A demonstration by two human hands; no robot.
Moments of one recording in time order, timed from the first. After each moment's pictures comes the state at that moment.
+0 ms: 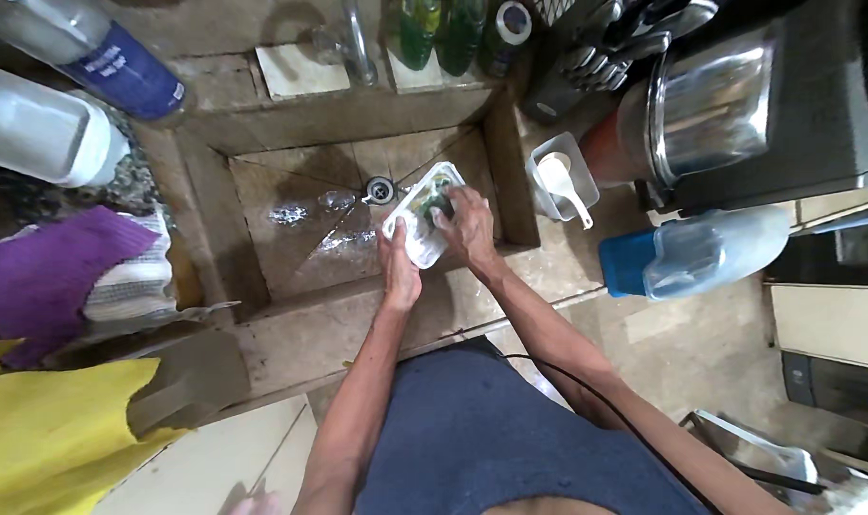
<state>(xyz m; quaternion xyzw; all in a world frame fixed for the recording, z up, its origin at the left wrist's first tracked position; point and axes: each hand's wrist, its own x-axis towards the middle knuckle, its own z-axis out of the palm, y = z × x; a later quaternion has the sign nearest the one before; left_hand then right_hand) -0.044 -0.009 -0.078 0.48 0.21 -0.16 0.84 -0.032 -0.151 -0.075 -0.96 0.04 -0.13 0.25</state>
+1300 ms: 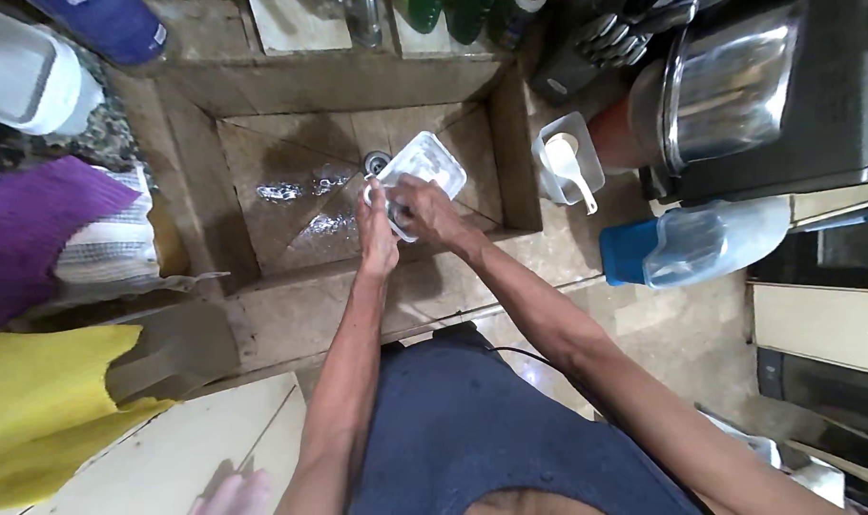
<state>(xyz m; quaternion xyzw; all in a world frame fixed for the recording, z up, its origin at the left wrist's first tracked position) -0.024 0.022 -0.093 0.54 0.22 -0.18 0.79 -0.012 -0.109 -0.079 -0.94 -0.15 0.08 0.29</state>
